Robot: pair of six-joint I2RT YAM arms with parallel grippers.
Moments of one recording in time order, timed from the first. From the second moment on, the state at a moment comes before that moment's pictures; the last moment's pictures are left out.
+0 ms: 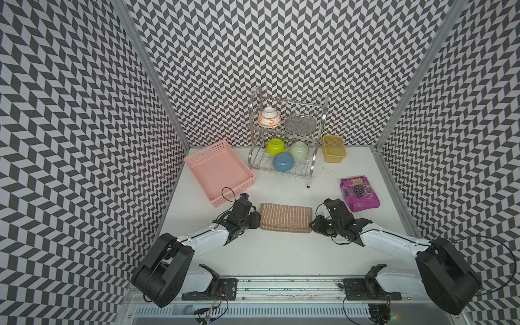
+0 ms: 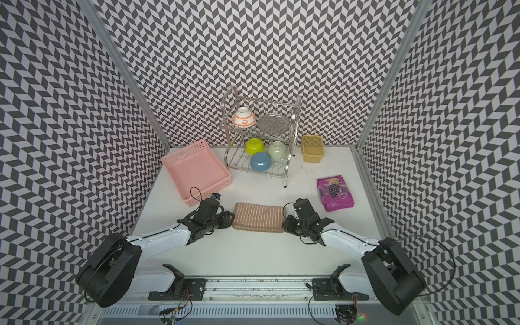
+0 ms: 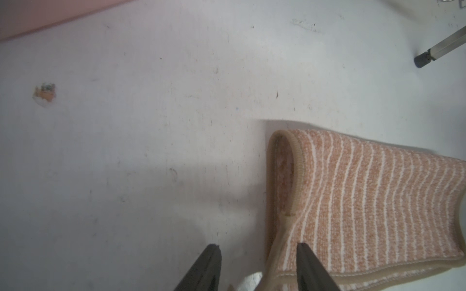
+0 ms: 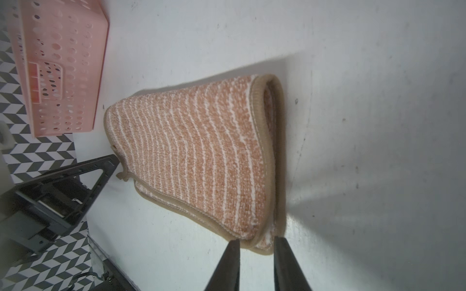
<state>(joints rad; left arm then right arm) -0.52 1.33 0.47 0.01 0.01 -0.54 0.56 1.28 0.49 -0.13 -0.26 0.82</state>
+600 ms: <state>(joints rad) -0.52 1.34 0.44 0.01 0.07 -0.56 0.57 1.34 0.49 -0.10 -0.28 0.82</state>
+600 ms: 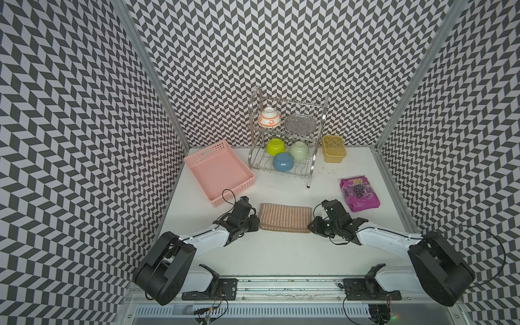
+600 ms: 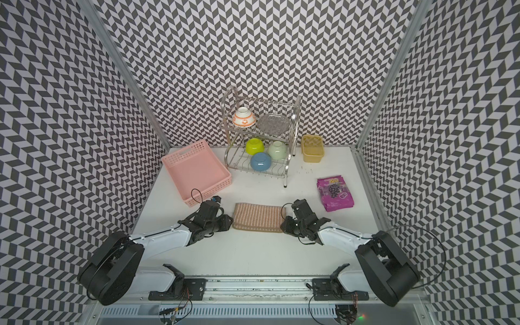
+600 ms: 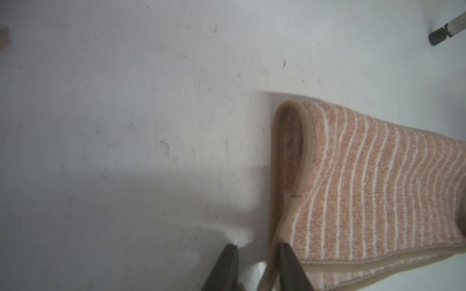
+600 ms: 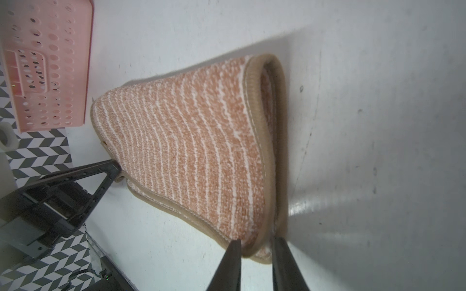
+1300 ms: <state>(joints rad) -0.52 1.33 0.44 0.01 0.10 -0.57 0.57 1.38 0.50 -0.07 -0.28 0.83</state>
